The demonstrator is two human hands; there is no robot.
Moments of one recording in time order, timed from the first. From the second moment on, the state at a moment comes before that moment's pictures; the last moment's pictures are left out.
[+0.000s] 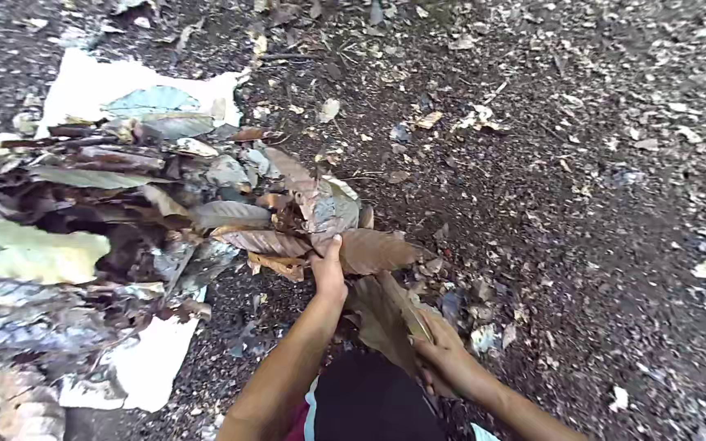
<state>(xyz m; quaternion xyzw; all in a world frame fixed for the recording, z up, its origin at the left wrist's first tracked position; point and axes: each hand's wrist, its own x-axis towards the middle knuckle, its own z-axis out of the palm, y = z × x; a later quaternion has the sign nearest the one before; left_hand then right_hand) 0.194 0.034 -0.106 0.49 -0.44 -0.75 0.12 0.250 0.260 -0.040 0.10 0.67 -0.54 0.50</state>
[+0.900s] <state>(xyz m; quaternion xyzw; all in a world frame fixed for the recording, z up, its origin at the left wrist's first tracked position) 0.379 -0.477 -0.025 0.55 -0.82 -0.14 0.09 0.111 -0.007 -0.007 -0.14 0.76 -0.55 0.32</state>
